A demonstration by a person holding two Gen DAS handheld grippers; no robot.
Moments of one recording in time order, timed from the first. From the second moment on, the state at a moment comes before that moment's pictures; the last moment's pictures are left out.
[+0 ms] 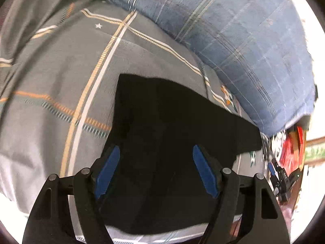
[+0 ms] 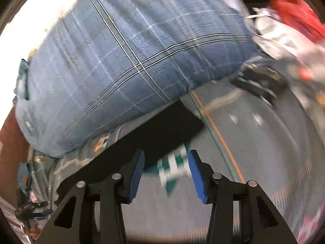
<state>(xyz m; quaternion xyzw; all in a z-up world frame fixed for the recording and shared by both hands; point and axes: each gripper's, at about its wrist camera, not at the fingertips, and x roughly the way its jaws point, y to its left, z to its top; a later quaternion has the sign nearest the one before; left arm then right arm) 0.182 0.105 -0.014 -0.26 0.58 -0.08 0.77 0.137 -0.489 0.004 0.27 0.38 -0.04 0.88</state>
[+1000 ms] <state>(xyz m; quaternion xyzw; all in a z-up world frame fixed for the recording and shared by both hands) 0.214 0.079 0.010 -0.12 0.52 -0.03 0.85 0.198 -0.464 0.010 0.07 0.37 -0.08 0.92</state>
